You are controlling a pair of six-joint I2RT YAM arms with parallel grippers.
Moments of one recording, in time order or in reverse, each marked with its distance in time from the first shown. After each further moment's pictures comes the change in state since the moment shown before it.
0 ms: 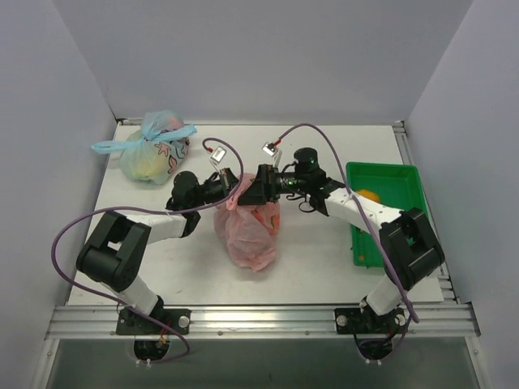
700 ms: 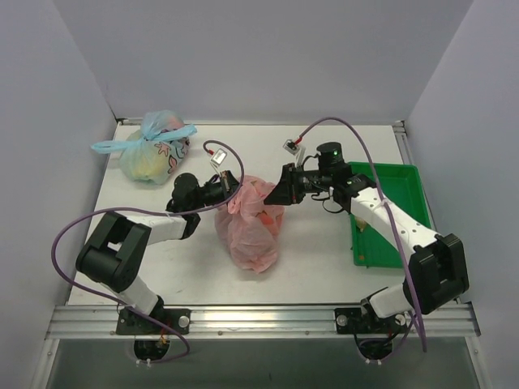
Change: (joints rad) left arm -0.001 -0.005 -0.022 0.000 0.001 0.021; right arm -0.115 -0.220 0.037 -0.500 0.027 -0.344
